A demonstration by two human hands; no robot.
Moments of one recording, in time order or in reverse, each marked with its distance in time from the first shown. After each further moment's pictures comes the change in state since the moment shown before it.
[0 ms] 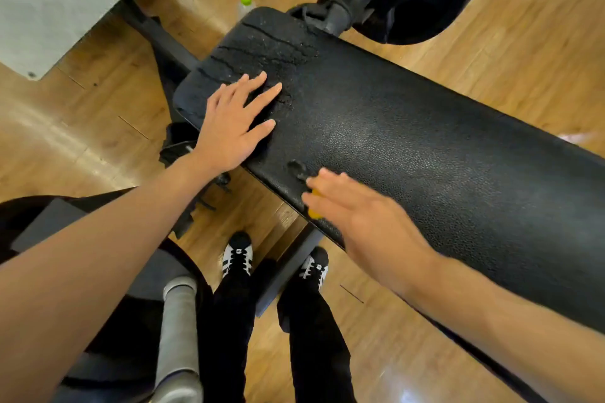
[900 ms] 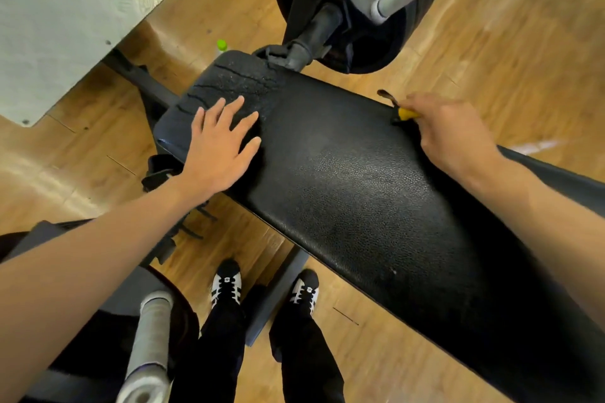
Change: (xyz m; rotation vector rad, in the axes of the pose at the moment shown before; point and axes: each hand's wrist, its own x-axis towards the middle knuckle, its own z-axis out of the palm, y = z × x) left_hand 0.000 0.053 -0.018 0.168 -0.012 -0.073; right_hand -0.021 0.149 -0.087 -0.087 0.253 0.467
